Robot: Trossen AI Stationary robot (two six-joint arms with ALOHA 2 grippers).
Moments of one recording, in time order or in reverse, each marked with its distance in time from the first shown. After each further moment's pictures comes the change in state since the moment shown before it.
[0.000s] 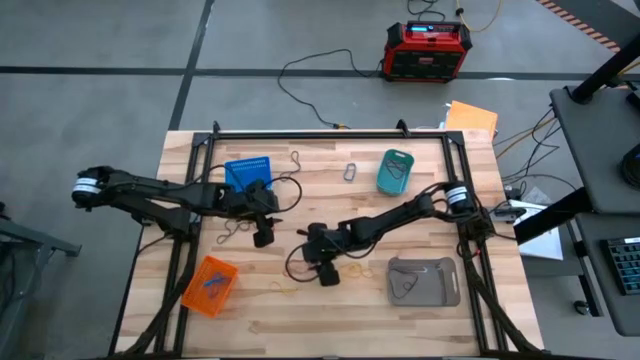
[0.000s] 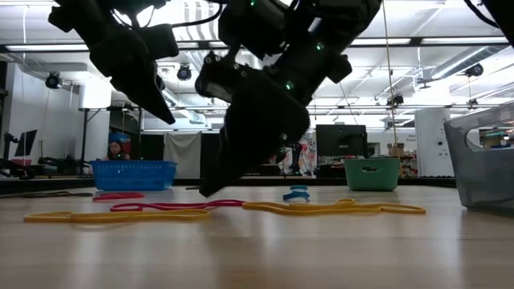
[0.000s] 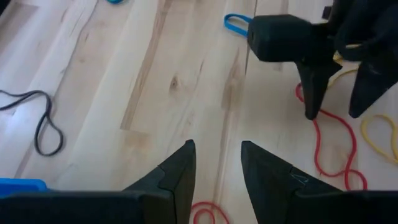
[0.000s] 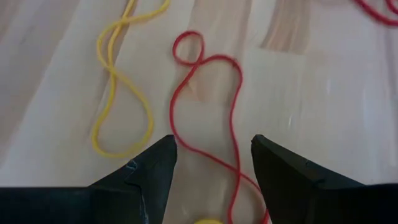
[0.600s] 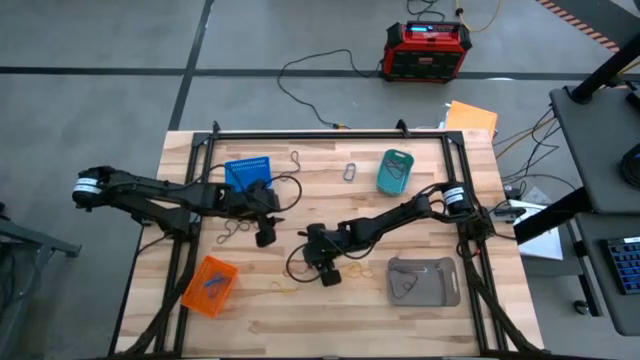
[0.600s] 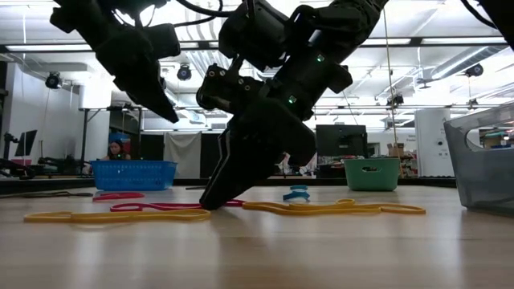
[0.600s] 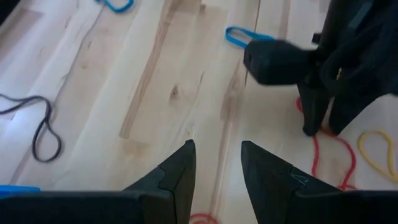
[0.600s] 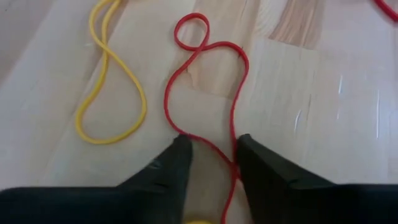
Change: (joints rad) left arm 0.000 0.004 -0.002 0.041 -0.007 -0.027; right arm -0.006 0.046 -0.020 0.017 0.002 -0.077
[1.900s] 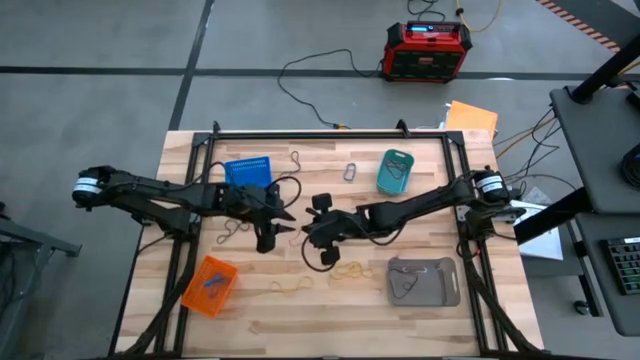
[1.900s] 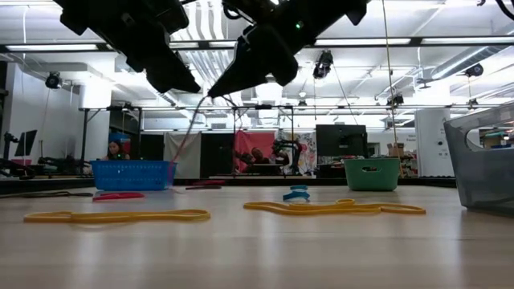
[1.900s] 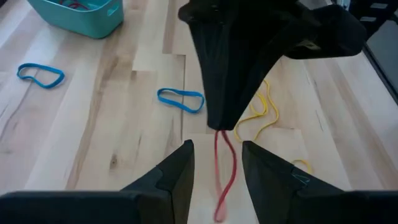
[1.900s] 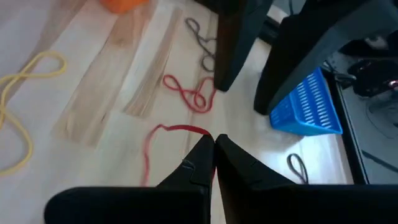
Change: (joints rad) left arm -0.011 -0.001 -0.002 0.212 0.213 0.113; right arm -0.005 -0.310 -0.041 0.042 0.351 -0.254
